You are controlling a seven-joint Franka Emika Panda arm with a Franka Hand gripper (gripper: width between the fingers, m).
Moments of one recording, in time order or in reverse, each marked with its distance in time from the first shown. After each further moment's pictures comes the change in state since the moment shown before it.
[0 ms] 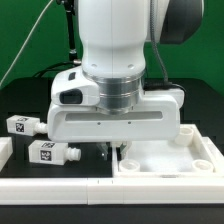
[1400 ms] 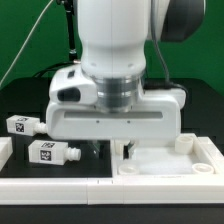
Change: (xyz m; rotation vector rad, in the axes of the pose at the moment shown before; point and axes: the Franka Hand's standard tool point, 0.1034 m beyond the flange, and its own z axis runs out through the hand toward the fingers) arm -0.001 0.001 -0.011 0.003 -0.039 0.062
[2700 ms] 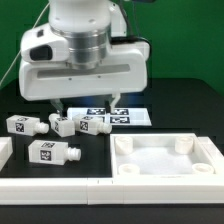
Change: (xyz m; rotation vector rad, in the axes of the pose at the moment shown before) arm -0.078 0.051 -0.035 0.007 -0.075 -0.224
